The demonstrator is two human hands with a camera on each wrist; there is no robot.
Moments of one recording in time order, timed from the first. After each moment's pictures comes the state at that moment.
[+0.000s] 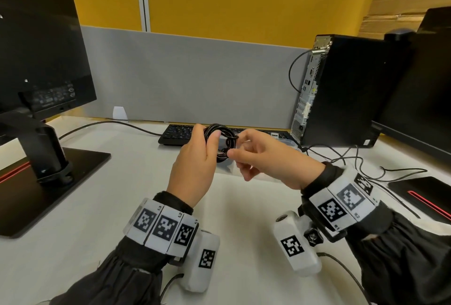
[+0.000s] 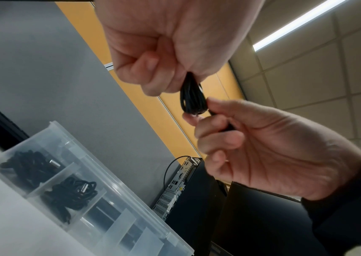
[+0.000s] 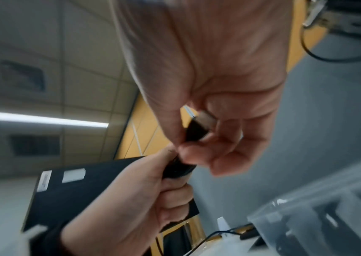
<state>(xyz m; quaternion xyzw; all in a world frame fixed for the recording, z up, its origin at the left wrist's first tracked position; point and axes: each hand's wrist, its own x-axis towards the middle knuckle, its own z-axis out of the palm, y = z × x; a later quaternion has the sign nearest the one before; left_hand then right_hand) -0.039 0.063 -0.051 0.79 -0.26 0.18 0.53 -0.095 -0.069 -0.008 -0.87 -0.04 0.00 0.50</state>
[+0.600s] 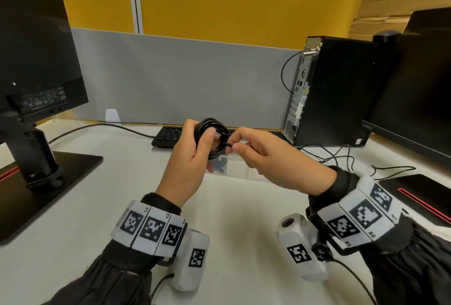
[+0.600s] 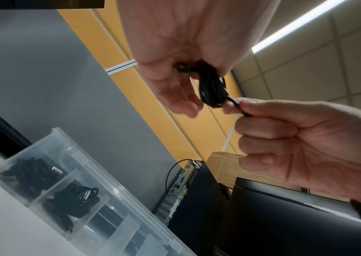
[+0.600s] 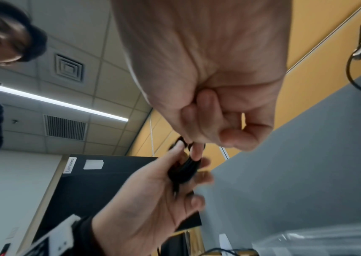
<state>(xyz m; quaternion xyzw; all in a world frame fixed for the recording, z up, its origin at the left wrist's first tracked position) -0.041 0.066 -0.048 0.68 -0.33 0.12 0.64 -0.113 -0.074 0.001 -0.94 -0.11 -0.09 0.31</state>
